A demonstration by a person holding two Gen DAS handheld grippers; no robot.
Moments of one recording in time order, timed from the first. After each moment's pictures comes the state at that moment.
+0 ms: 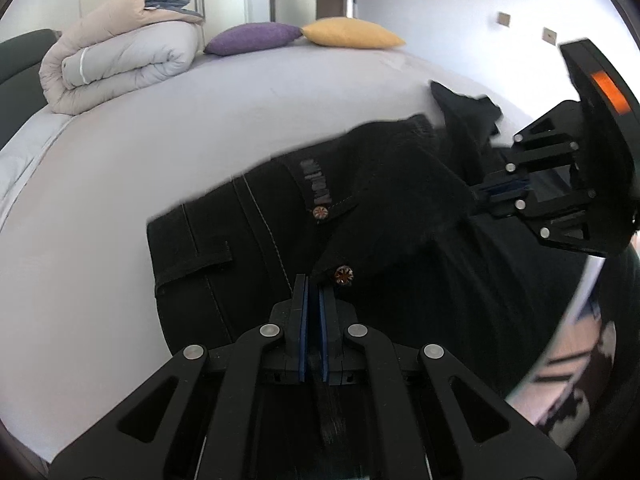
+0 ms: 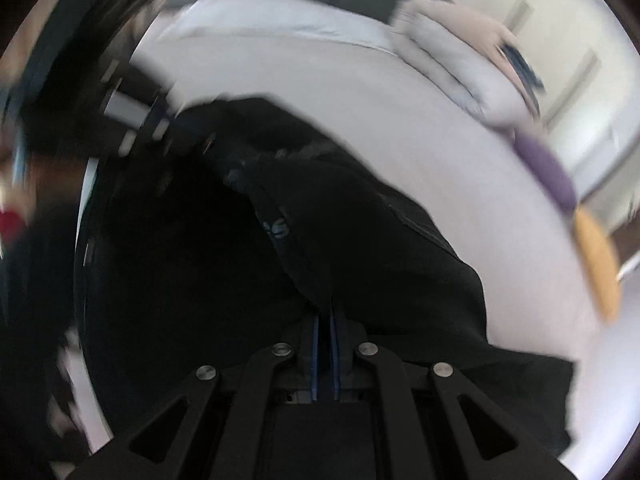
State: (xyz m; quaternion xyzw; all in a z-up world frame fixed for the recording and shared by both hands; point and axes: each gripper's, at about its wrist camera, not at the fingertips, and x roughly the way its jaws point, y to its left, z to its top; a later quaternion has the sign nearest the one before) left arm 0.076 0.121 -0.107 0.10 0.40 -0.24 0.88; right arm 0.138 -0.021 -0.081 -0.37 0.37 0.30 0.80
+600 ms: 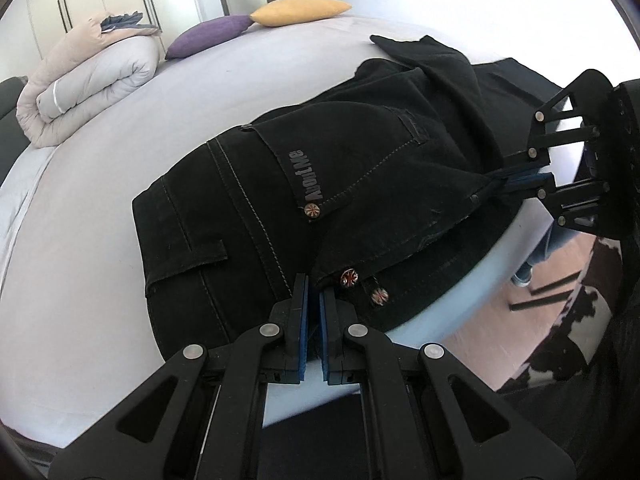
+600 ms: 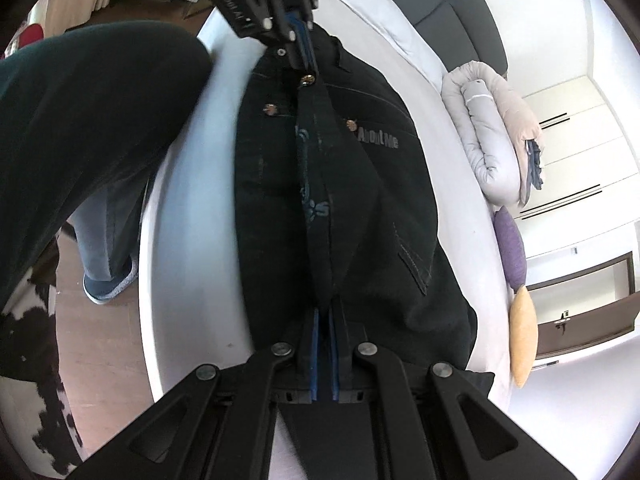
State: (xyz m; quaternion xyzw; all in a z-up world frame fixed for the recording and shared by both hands) left arm -0.030 0.121 -0.129 0.20 0.40 -0.28 0.85; right arm 0.016 0.005 -0.125 -0.53 0.29 0.26 0.75
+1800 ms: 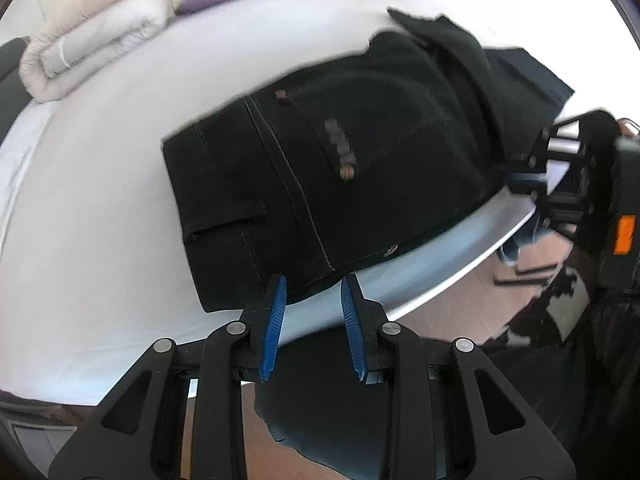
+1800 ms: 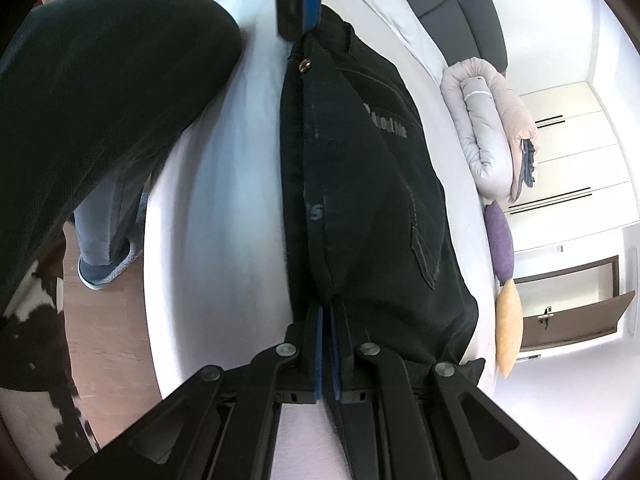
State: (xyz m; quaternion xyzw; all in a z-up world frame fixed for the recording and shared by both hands) left arm -0.019 0.155 -0.098 0.18 0.47 -0.26 0.83; right arm -0.026 0.022 -0.145 -0.56 0.30 0.23 0.74
